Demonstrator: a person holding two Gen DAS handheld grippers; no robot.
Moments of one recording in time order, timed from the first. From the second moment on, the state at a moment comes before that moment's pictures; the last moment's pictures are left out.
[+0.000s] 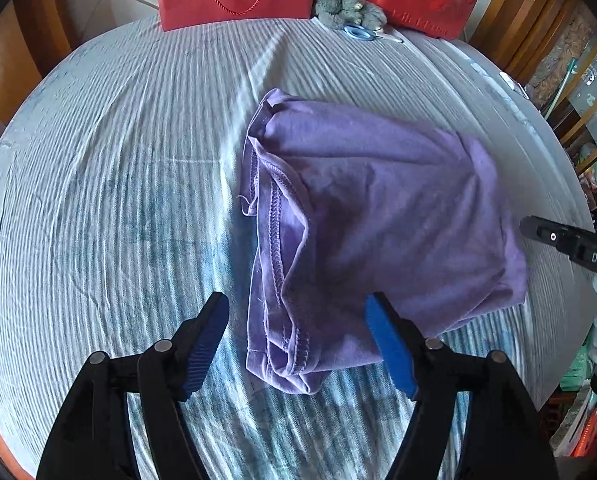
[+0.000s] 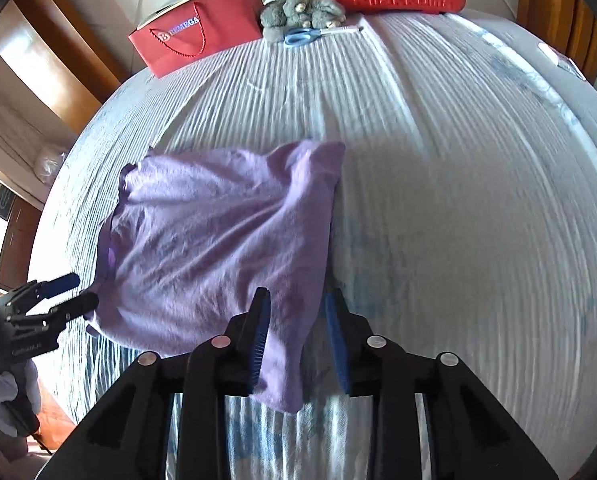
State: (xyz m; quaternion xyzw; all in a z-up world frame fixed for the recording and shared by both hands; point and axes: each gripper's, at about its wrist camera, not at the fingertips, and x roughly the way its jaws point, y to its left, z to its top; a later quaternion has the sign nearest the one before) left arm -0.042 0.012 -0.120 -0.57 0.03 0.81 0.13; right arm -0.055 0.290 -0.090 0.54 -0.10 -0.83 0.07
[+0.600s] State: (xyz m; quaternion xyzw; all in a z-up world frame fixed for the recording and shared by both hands) left arm -0.053 0.032 -0.147 -0.59 0.03 0.80 0.09; right arm -0.148 0.279 -0.112 0.56 -0.05 -0.82 0.10
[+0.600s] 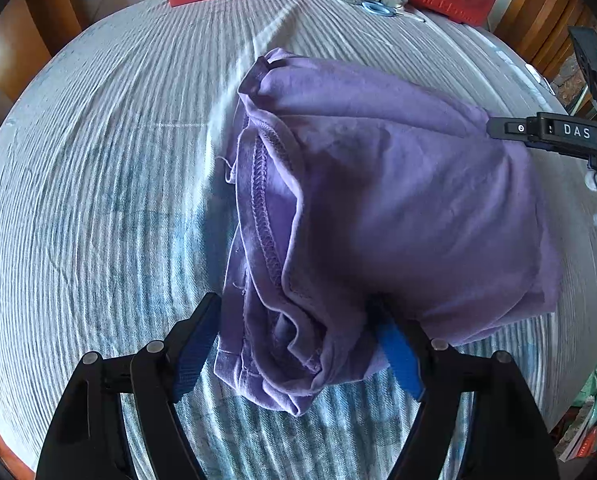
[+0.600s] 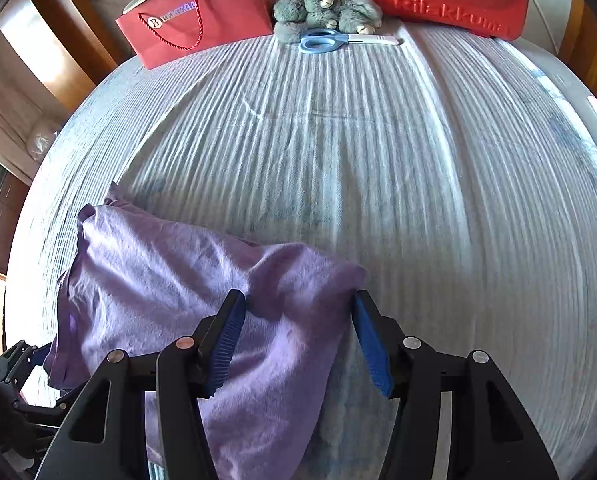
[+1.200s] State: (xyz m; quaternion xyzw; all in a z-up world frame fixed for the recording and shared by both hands) left arm -0.068 0.051 -0.136 -0.59 0.02 0.80 0.11; right arm -0.146 0.261 -0.115 0.56 0.04 -0.82 0.13
